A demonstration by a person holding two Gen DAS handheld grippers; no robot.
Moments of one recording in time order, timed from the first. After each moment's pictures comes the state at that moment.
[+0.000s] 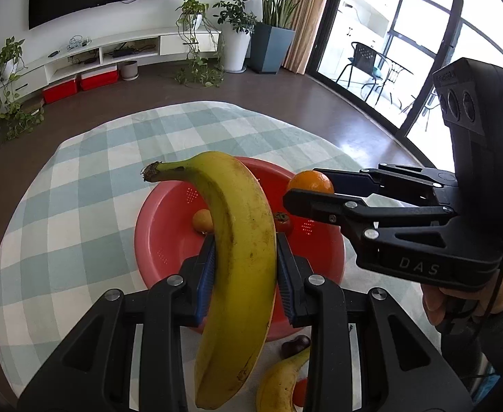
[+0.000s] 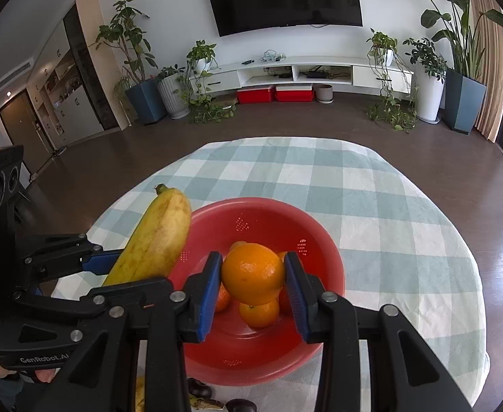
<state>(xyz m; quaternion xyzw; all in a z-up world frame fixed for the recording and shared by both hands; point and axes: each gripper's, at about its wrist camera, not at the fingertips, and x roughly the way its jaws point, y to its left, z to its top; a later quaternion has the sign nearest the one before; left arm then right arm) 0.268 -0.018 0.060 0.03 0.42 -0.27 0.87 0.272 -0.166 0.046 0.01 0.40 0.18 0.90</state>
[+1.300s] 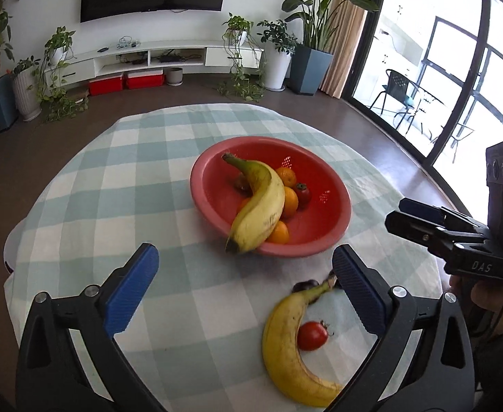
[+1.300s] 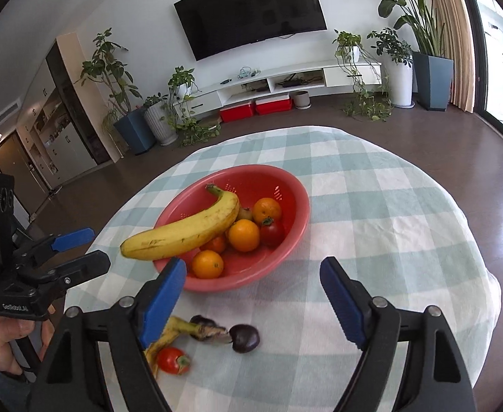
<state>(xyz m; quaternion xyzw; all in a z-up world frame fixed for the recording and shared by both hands) 0.180 0.044 0.042 -0.01 0.39 -0.19 0.90 0.156 -0.211 0.037 0.09 0.36 0.15 0.92</state>
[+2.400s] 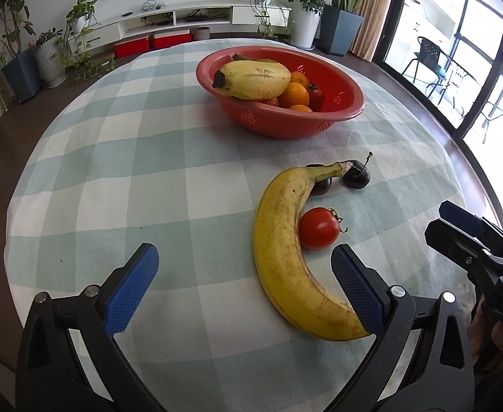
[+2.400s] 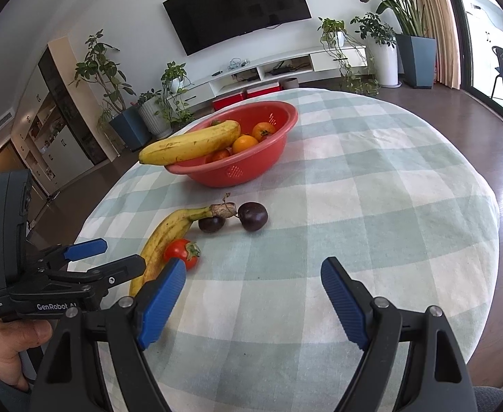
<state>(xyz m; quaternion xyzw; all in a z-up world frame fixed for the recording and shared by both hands) 0.118 0.020 -0.027 0.02 0.47 -0.12 0.88 0.073 -0.207 -0.014 0.11 0.38 0.13 0.91</state>
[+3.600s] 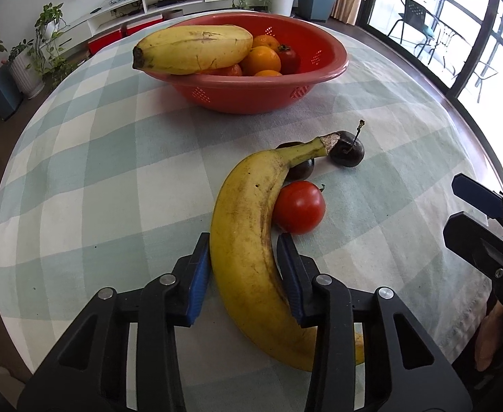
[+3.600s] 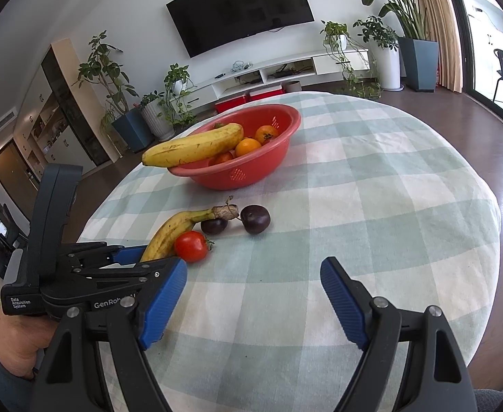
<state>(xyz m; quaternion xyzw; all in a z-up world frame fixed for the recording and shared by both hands) 0.147 -0.017 -0.055 0.08 0.51 -0.15 0.84 0.069 -0.208 -0.008 0.11 0.37 0.13 0.91</state>
